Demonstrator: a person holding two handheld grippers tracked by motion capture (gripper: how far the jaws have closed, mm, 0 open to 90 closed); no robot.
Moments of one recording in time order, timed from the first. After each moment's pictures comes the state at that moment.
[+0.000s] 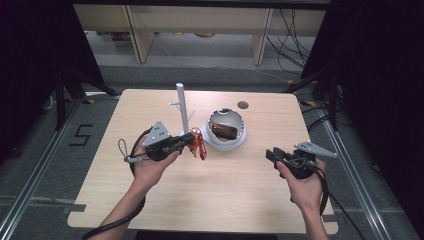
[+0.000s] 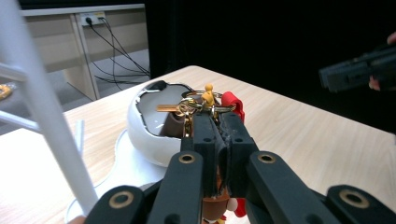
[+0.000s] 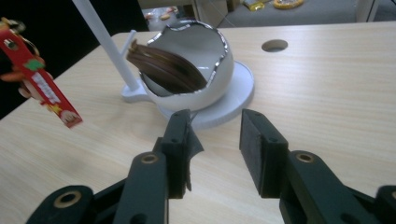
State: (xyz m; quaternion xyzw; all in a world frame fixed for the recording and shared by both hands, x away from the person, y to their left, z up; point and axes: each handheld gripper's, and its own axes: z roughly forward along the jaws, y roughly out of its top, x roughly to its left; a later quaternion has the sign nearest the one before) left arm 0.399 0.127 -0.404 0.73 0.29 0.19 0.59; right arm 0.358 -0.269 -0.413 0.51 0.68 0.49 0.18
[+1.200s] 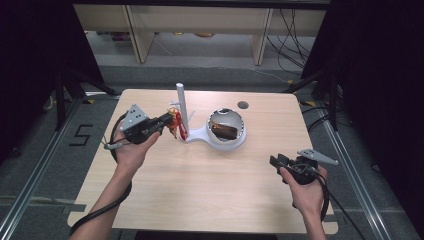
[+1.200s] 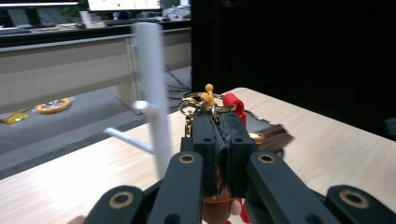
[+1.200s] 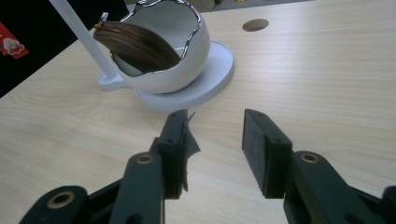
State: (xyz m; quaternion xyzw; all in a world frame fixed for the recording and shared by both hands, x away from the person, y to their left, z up) left arm 0.427 0.179 -0.377 0.69 0.33 0.27 0.58; right arm 0.356 -0.283 -0.441 0.54 0.67 0.48 0.18
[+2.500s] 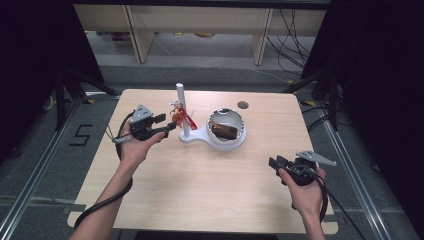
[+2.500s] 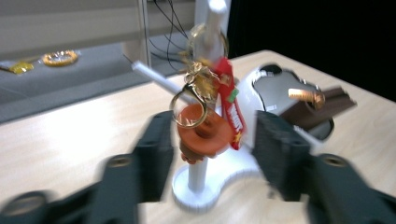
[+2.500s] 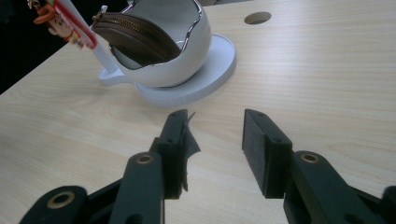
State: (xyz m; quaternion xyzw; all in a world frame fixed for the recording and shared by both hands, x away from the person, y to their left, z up) left arm 0.459 0.182 -0.421 0.72 0.39 0.23 0.53; right arm 0.355 -0.282 -0.447 0.54 0.67 0.48 0.17
